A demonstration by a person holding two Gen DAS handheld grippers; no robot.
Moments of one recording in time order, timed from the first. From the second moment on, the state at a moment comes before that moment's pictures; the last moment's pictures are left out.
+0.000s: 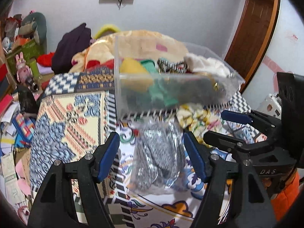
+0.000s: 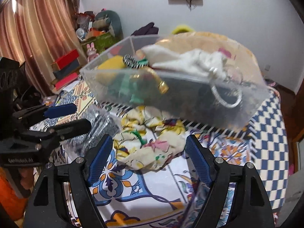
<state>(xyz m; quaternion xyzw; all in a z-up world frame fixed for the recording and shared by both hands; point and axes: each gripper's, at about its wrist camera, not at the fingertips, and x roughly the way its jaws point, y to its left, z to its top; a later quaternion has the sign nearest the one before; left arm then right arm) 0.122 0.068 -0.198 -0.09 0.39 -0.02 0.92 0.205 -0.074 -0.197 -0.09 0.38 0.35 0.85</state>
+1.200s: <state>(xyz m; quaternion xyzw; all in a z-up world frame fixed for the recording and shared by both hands) 0.099 0.045 -0.141 -0.08 0.30 -0.04 0.95 0.160 -0.113 -0.134 -0.06 0.27 0.32 0.91</state>
